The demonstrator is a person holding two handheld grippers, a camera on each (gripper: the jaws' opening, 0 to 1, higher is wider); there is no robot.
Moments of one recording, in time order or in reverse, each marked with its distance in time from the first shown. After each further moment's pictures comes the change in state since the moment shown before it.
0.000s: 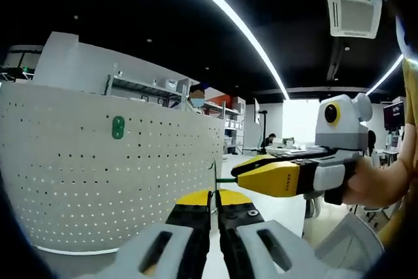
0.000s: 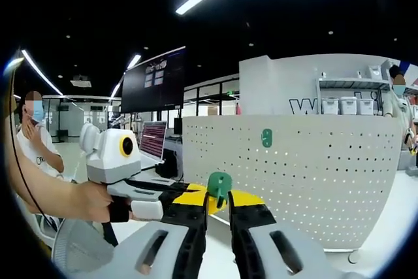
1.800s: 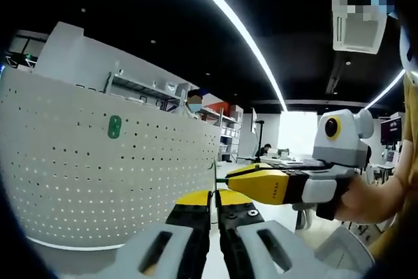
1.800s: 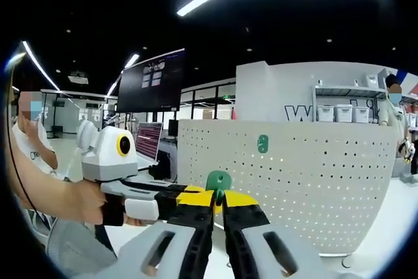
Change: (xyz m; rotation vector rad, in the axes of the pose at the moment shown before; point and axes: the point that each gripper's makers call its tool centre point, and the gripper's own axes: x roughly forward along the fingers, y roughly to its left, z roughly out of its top) left arm 0.002 -0.007 0.006 -0.067 -0.036 -0.024; right arm 0.000 -0.002 0.004 -0.039 -0.024 -0.043
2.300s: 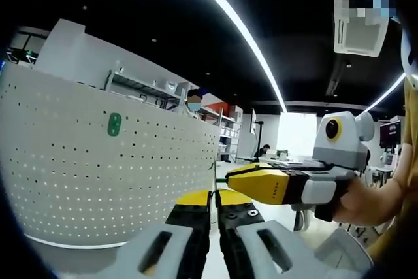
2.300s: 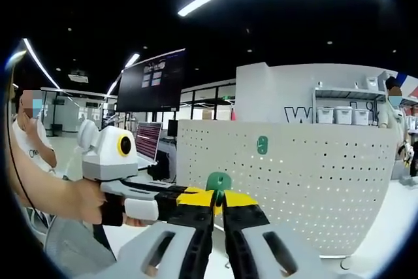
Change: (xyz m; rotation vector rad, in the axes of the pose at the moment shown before) left arm 0.001 0.001 -0.001 -0.021 0.002 -0.007; right arm 0.001 0.000 0.001 -0.014 -0.007 0.001
